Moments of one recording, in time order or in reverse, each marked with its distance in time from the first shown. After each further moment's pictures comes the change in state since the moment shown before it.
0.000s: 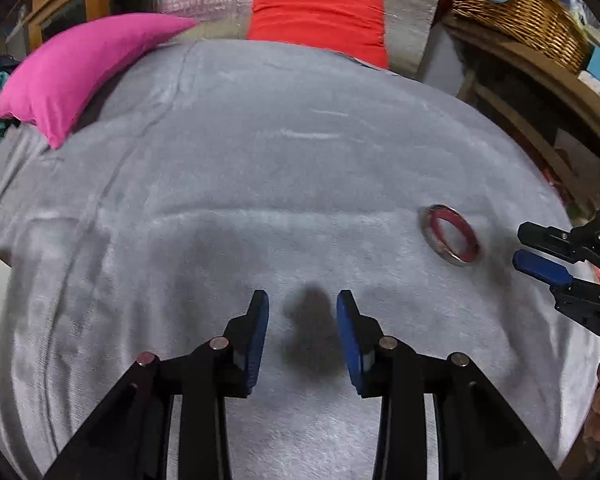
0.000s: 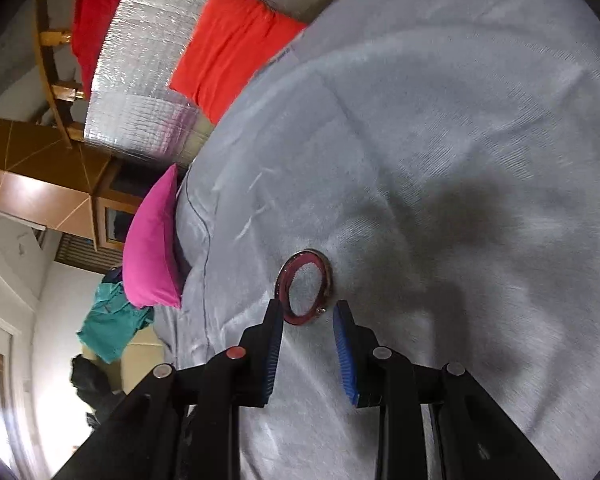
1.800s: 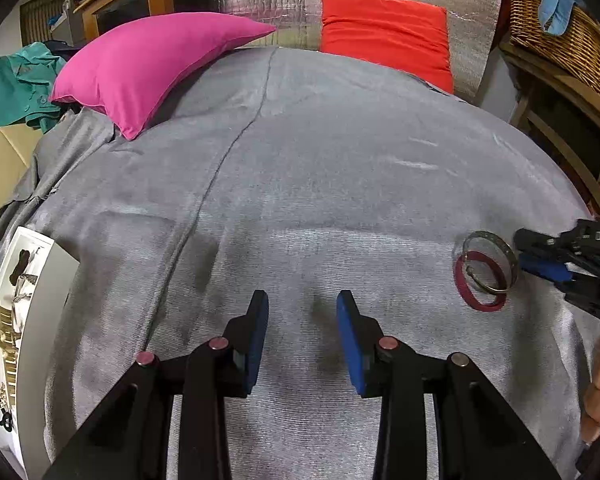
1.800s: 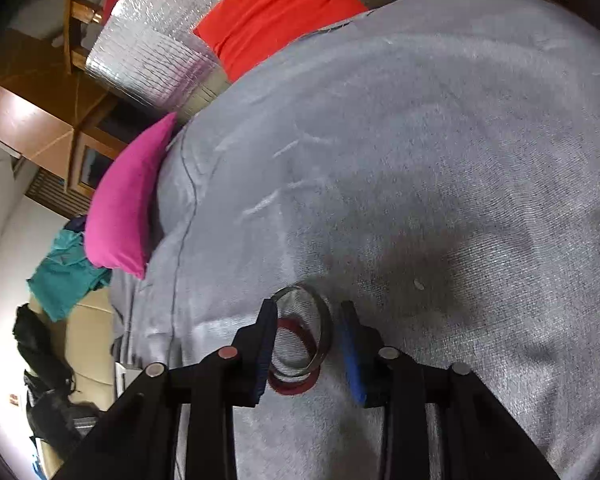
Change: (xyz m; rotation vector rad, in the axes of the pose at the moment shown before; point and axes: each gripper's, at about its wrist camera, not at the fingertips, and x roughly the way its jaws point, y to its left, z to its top) left arm -0.017 0.068 0.004 -0.086 -0.025 0.136; right arm 0.082 0.065 -0.003 -0.242 0.014 -0.172
